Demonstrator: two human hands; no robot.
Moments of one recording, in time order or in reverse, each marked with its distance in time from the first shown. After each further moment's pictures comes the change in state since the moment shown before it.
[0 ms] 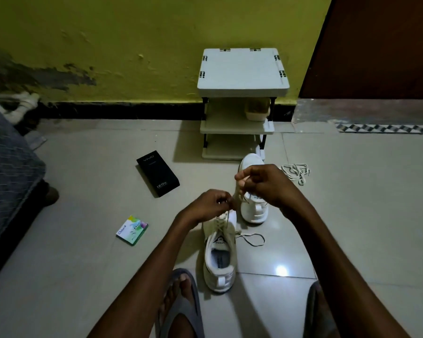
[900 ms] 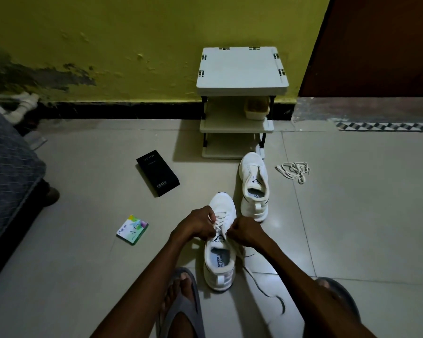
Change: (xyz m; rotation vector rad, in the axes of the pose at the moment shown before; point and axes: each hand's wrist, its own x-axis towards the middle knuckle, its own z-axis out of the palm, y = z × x) left_hand -0.008 -0.051 0.014 0.140 0.017 -0.423; right_hand 0.018 0.124 0.096 -0.522 -0.191 0.186
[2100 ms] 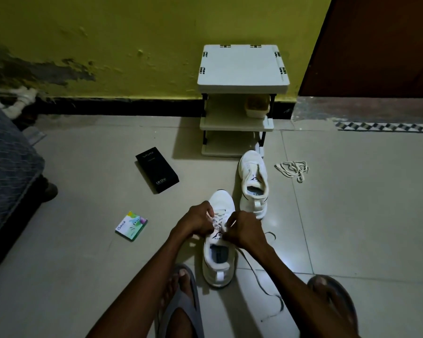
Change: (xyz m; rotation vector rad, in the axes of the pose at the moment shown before) left_hand -0.009 0.002 -0.001 0.010 0.047 0.017; right_hand -0.031 -0.023 -0.004 0.025 0.198 0.011
